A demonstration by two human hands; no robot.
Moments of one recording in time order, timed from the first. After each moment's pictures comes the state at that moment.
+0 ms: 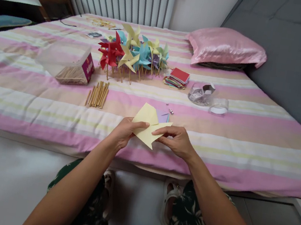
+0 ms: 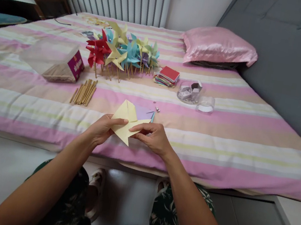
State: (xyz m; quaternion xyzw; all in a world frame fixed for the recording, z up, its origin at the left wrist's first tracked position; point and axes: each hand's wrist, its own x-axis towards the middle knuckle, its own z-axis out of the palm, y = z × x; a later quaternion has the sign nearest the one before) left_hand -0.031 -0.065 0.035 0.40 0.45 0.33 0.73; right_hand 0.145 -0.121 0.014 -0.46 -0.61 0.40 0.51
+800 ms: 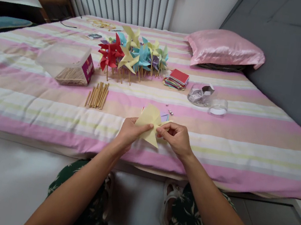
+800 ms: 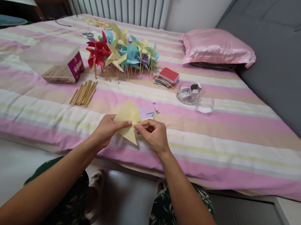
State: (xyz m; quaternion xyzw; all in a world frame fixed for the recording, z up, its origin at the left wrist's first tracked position) left_hand -0.016 -0.075 0.031 0.46 0.46 0.40 0.65; right_hand 0.139 -0.117 0.012 -0.51 -0.52 0.40 0.55
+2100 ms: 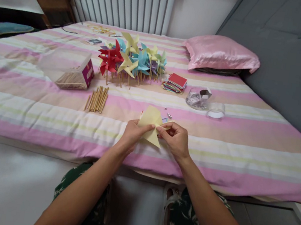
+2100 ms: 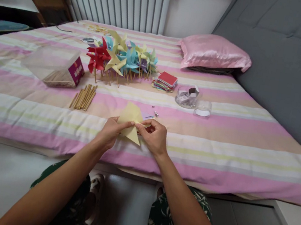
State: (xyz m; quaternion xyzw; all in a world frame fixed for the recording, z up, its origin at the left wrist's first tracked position) left_hand -0.004 -0.064 0.020 0.44 0.44 0.42 0.66; right_hand 0.136 -0.109 0.006 -0.53 -0.48 0.36 0.60
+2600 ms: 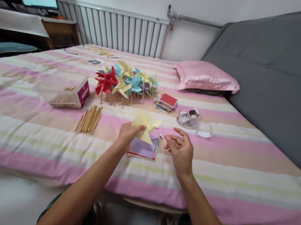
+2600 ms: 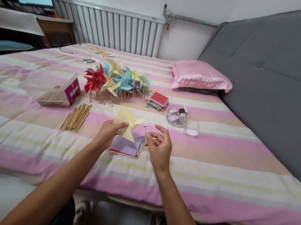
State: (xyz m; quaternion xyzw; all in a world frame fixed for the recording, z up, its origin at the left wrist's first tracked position) left_hand 0.016 -0.002 0.047 0.42 0.47 0.47 0.62; right_hand 0.165 -0.093 0.040 -0.56 -0.41 0.29 0.66
